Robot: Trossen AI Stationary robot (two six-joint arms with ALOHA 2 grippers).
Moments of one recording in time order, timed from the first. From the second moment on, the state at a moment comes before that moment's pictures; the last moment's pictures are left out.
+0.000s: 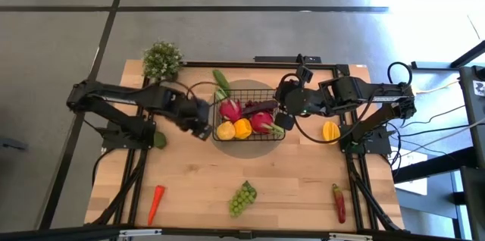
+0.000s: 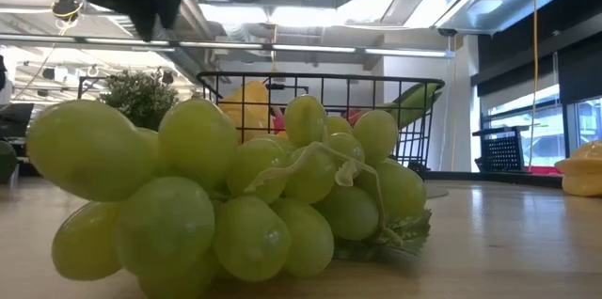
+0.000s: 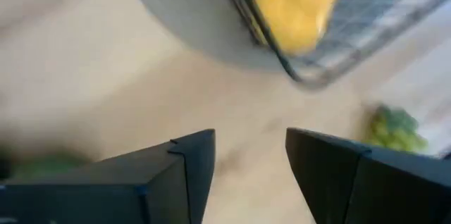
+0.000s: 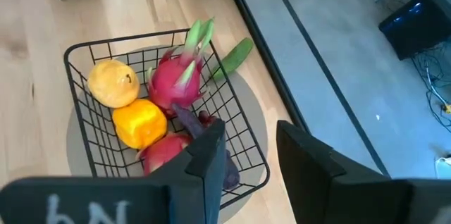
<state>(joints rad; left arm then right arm) -0.08 1.31 1.23 -1.08 -0.04 -1.16 0.18 1.55 1.87 -1.22 0.63 0.23</state>
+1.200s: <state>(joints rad) -0.94 1.50 1.23 -1.16 0.13 -2.23 0.18 1.55 1.87 -1.17 0.25 0.21</state>
